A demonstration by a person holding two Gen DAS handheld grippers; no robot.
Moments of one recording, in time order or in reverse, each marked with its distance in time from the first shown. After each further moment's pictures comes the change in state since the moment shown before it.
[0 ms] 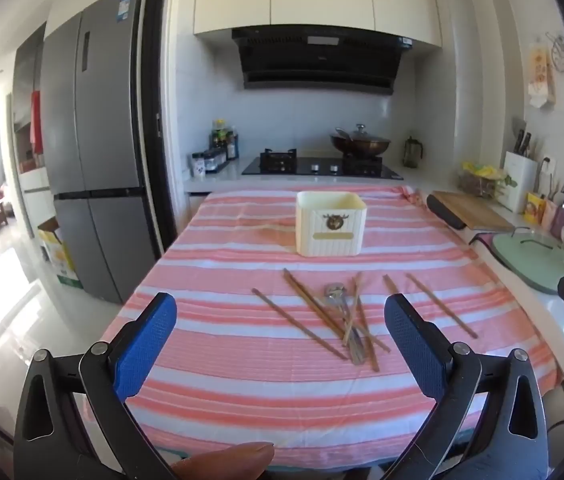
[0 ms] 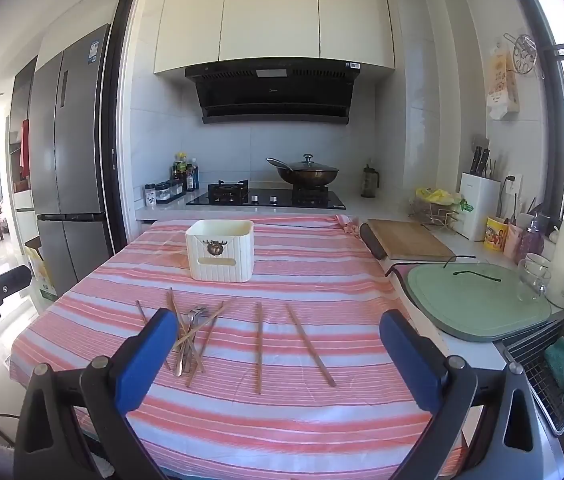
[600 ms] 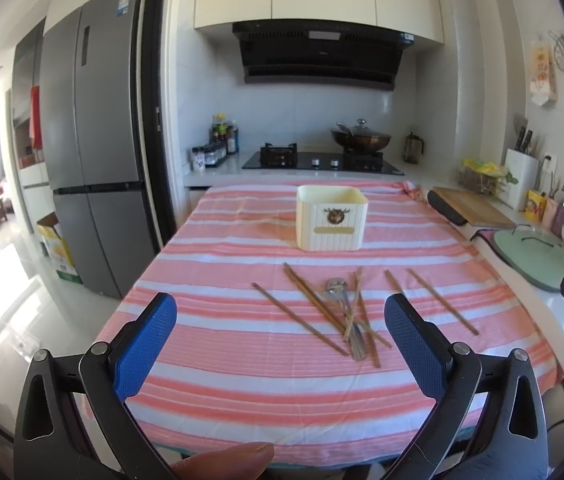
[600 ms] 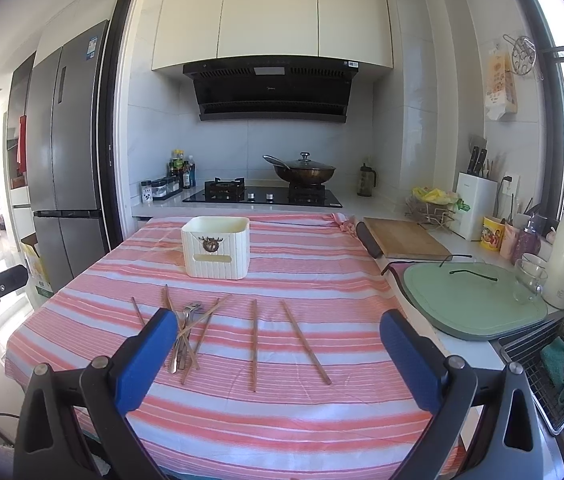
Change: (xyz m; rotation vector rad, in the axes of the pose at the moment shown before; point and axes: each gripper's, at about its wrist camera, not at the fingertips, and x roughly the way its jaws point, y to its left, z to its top) left arm 0.003 0.000 -0.001 -0.002 0.018 0.001; right arm 0.000 -0.003 0.001 -0.006 0.008 -0.013
